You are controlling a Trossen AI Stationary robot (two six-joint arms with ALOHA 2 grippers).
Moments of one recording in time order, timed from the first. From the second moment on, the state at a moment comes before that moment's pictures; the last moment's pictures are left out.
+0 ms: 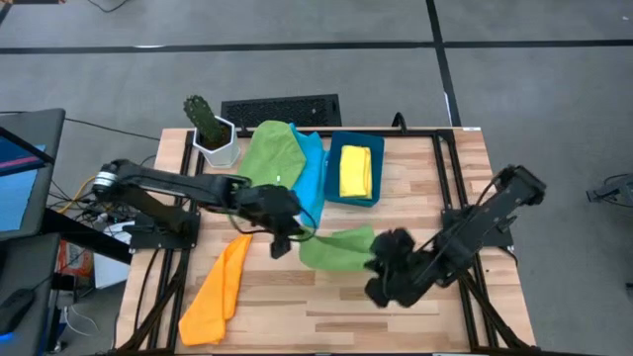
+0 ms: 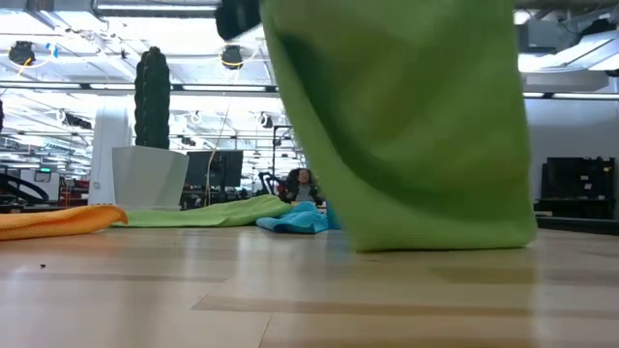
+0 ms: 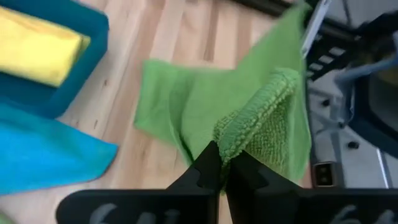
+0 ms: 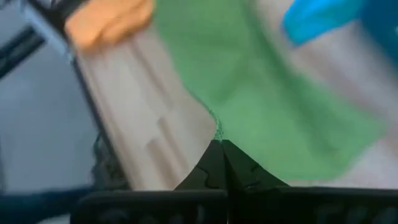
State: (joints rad) left arm -0.15 1.42 1.33 -0.63 0.02 -0.41; right arm 0.66 1.56 1.54 -1.05 0.49 1.13
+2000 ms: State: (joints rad) left arm -0.12 1.29 1.63 -1.03 -0.54 -0.07; right arm 0.32 1.43 1.89 -1.40 0.72 0.71
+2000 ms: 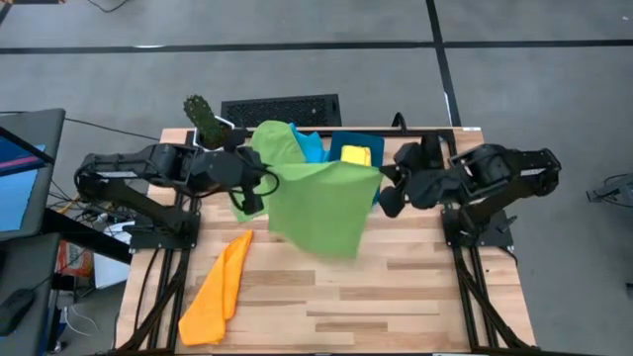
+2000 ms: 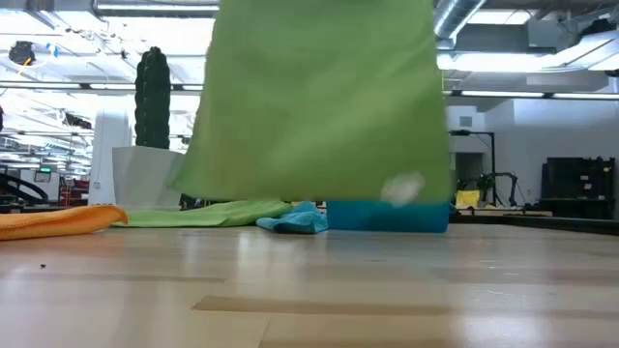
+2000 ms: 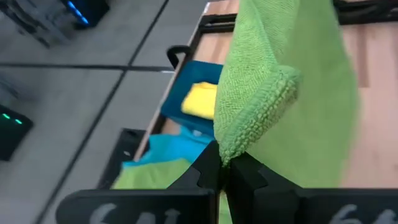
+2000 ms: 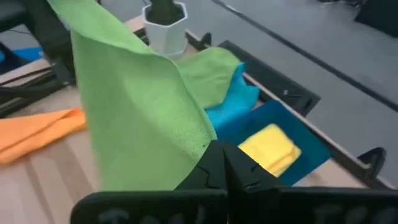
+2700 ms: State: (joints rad) left arm -0.42 1.30 1.38 -1.01 -0.31 -0.49; right arm 0.71 1.70 1.89 -1.33 0.72 1.17
